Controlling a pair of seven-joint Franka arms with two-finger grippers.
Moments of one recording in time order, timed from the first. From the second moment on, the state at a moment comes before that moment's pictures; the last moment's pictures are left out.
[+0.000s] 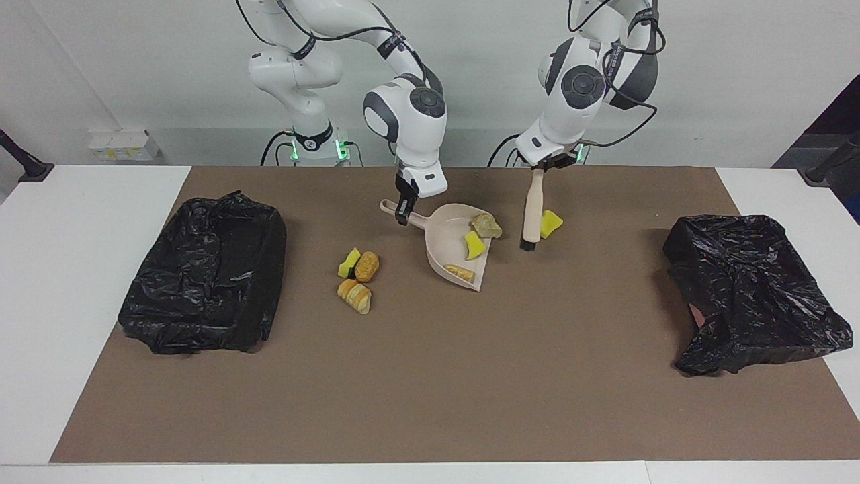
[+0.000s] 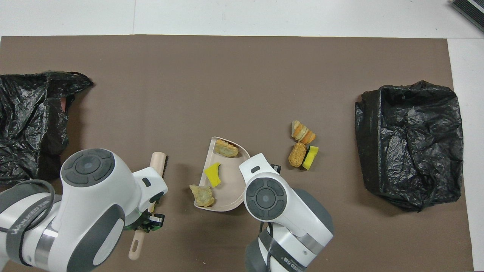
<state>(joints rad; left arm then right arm) -0.16 -0.26 -0.27 -2.25 -0.12 1.58 -0.27 0.14 0.08 0.54 -2.15 -0.20 2.13 -0.50</state>
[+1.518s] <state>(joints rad) -0.26 -0.22 -0.36 -2.52 -0.20 2.10 -0.86 0.14 0.13 0.54 -2.16 -0.23 2.18 -0.50</state>
